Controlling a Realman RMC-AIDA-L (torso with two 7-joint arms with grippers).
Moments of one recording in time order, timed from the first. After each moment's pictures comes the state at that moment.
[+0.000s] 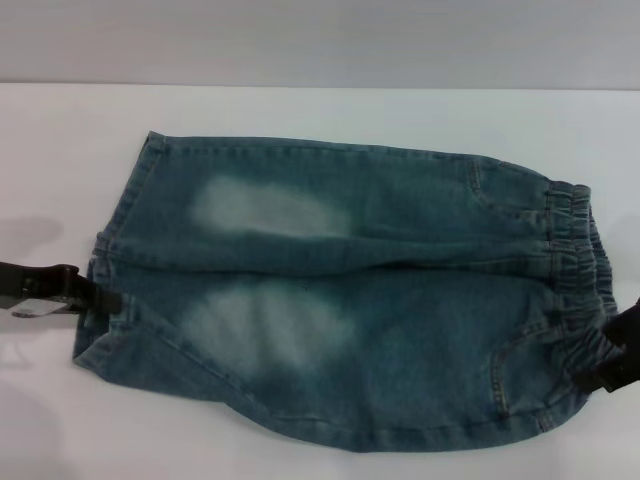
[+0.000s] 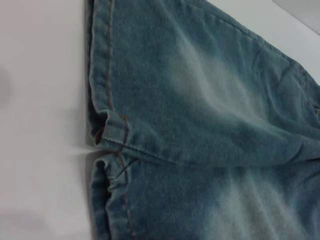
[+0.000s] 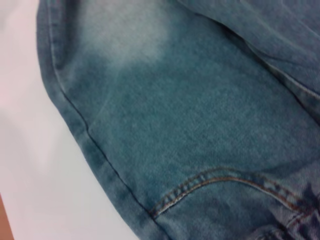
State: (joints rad) left arm -0.69 -1.90 0.27 0.58 2.74 1.65 -2.24; right arm 0.68 1.98 -0.76 -0.84 -2.68 -1.77 1.86
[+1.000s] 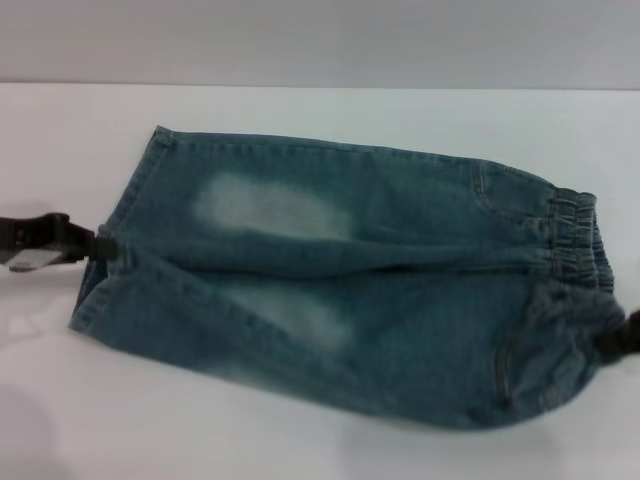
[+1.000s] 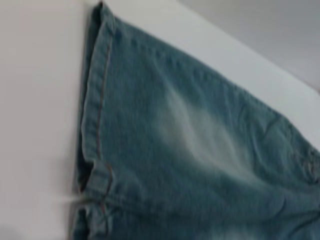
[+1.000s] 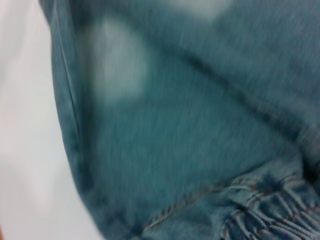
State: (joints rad) left arm -0.69 -1.88 0.27 0.58 2.62 1.61 -2.26; right arm 0.62 1.94 -0.60 -0.81 -2.62 -1.77 1.83
